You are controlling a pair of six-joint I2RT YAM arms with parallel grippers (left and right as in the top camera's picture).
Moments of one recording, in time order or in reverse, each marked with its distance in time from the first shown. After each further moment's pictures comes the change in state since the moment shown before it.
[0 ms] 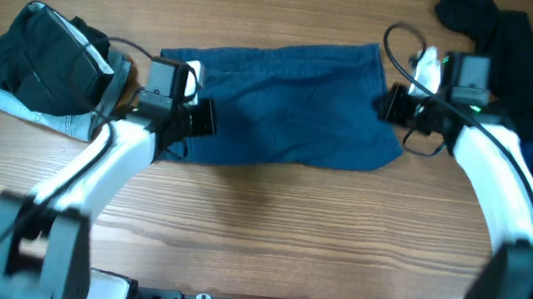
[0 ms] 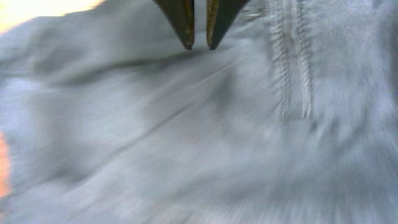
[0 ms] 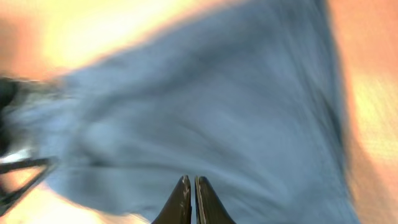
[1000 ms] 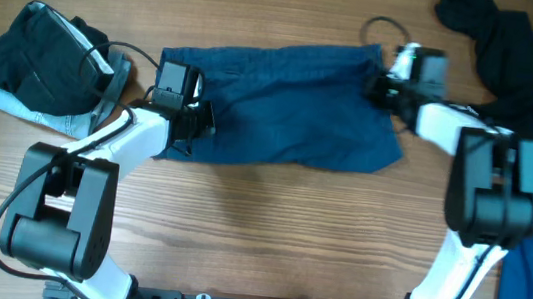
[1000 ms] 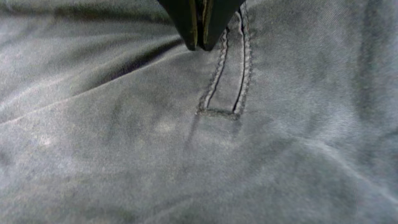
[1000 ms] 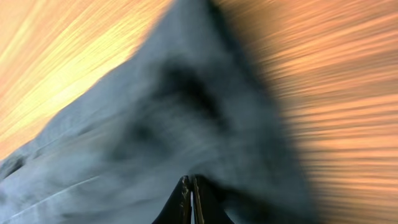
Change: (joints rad) left arm -0.002 0.212 0.028 0.037 -0.151 -0.039; right arm -0.027 0.535 0.058 0.492 0.141 0.239
